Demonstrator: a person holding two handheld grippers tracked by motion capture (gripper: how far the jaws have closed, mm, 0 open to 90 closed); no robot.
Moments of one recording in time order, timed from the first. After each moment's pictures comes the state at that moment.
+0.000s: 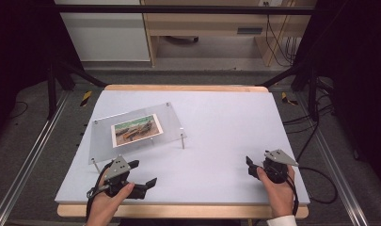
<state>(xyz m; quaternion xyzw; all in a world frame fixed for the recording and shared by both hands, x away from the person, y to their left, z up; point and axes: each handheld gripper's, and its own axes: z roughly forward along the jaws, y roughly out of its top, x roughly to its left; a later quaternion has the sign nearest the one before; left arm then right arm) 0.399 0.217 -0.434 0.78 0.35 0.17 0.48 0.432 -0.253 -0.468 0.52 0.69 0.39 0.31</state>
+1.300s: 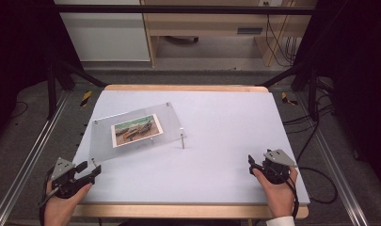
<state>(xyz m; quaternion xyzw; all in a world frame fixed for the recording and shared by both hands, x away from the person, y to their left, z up) 0.400 0.348 -0.463 0.71 0.51 0.26 0.41 0.425 -0.249 -0.456 0.52 0.69 0.36 0.35</state>
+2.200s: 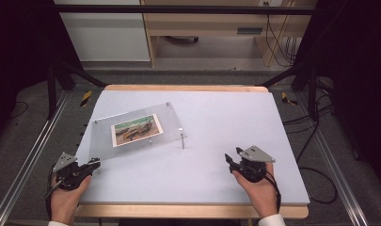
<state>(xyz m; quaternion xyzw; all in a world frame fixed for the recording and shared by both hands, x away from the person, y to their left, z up) 0.421 0.357 -0.470 0.69 0.53 0.22 0.44 0.431 -0.181 -0.439 0.42 0.75 0.42 0.29</state>
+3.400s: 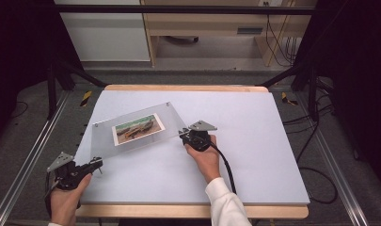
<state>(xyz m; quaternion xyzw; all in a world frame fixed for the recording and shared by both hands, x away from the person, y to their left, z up) 0.415 0.354 -0.458 0.67 0.53 0.18 0.48 0.546 -0.050 -0.470 0.41 0.74 0.50 0.20</state>
